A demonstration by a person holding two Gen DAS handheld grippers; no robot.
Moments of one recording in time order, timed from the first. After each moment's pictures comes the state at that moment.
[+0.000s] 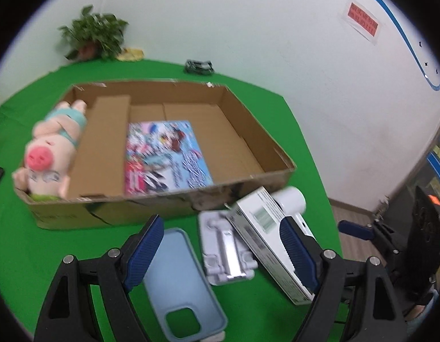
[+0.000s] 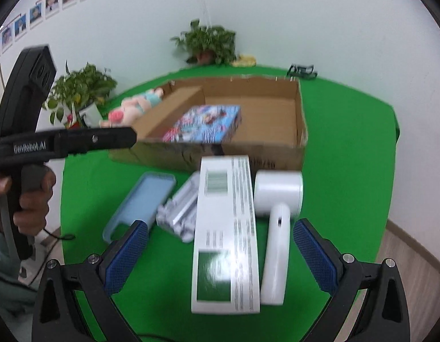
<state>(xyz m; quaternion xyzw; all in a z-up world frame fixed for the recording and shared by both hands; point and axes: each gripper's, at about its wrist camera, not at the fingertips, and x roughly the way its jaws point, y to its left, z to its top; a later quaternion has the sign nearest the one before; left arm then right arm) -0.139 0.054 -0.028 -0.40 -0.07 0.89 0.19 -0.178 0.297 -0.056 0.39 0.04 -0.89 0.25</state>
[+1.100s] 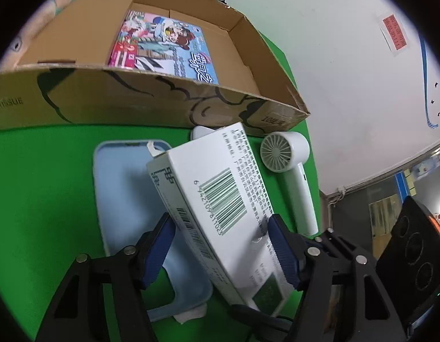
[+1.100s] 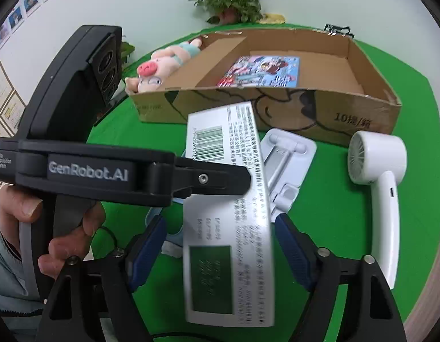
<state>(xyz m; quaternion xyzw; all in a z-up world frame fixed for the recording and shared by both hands) -0.148 0.031 -0.107 -0.54 -0.20 0.78 0.25 -0.176 0.197 -0.095 0.48 0.03 -0.83 0.30</state>
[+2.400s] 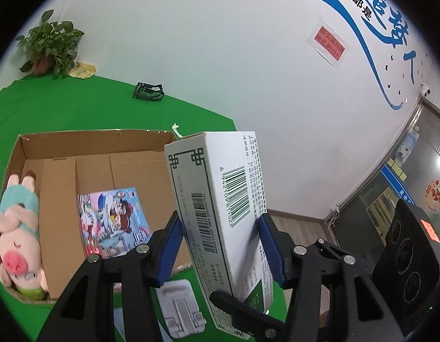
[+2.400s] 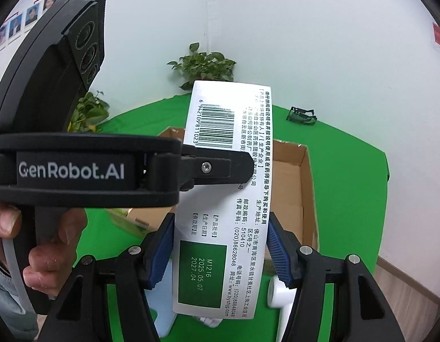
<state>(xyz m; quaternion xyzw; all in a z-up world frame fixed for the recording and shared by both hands) -0.220 0.048 0.083 -0.37 -0.12 0.87 0.31 -0.244 0.201 0.057 0.33 0.07 -0.92 0.21</state>
